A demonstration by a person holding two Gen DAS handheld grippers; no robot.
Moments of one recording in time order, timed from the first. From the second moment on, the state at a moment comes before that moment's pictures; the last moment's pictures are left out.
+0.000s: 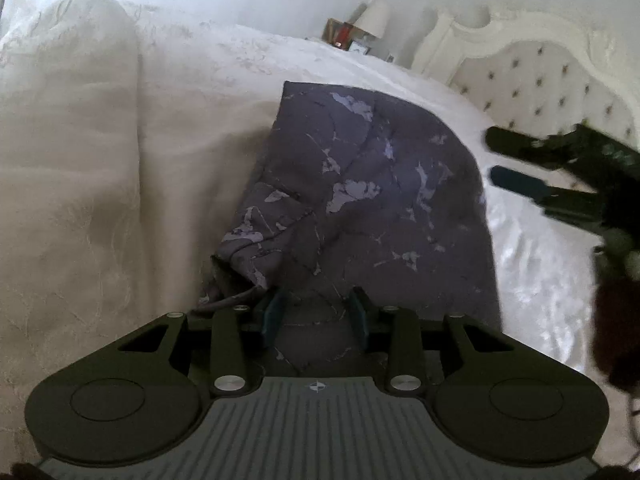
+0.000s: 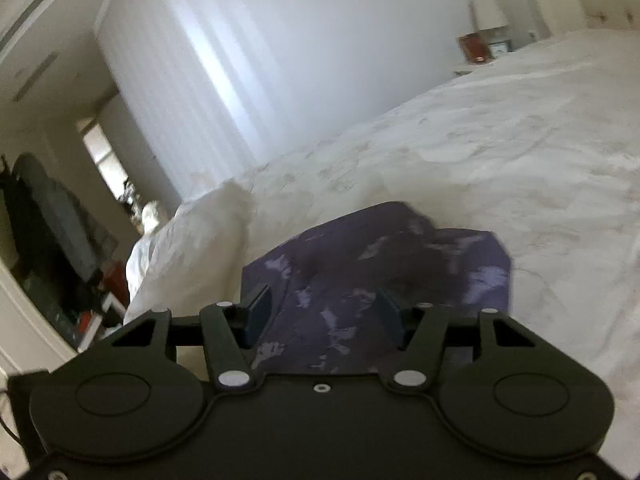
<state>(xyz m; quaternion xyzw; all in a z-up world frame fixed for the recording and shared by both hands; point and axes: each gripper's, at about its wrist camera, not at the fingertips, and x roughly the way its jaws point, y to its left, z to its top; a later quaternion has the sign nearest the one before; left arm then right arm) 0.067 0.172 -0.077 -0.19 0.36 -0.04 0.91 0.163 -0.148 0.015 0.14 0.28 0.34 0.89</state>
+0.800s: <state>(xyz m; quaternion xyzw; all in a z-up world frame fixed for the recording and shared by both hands) 0.062 0.172 -0.073 -0.21 0.33 -0.09 0.91 0.224 -0.110 -0.021 0.07 0.33 0.30 0.89</state>
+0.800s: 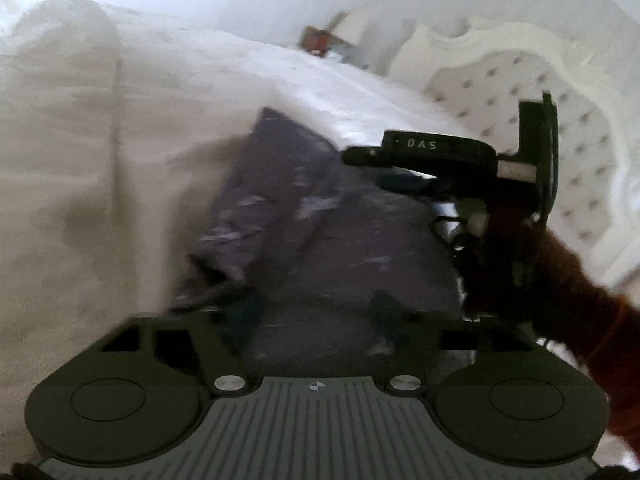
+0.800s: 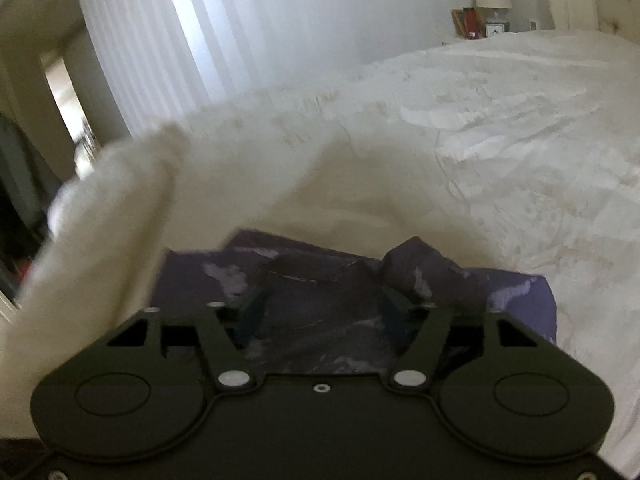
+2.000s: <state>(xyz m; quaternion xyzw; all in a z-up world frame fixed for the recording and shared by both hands) 0.140 0.182 -0.098 -0.22 0.50 -0.22 0.81 0.215 -0.190 -0.093 0.30 0.40 0.34 0.80</state>
